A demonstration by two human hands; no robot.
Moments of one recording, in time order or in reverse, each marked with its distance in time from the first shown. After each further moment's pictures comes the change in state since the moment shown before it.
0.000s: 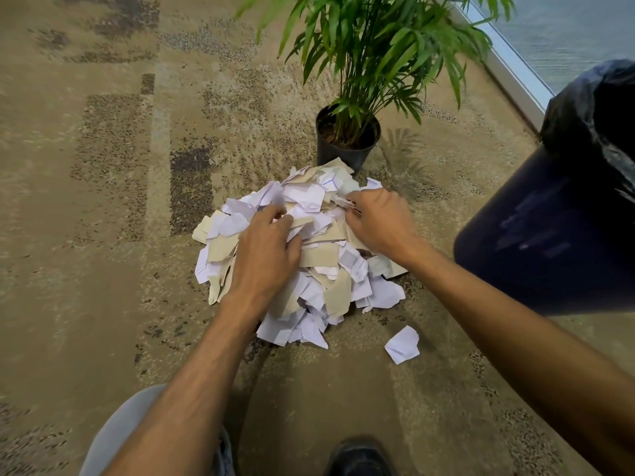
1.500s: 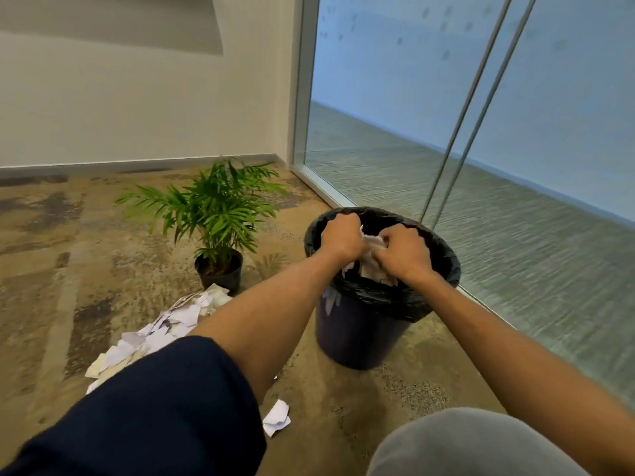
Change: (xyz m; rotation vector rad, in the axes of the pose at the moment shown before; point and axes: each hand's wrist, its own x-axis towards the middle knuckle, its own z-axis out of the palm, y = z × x) left_hand 0.061 0.387 -0.036 -0.073 -0.197 0.380; right_hand -0.149 0.191 -0.239 0.203 0.300 0.603
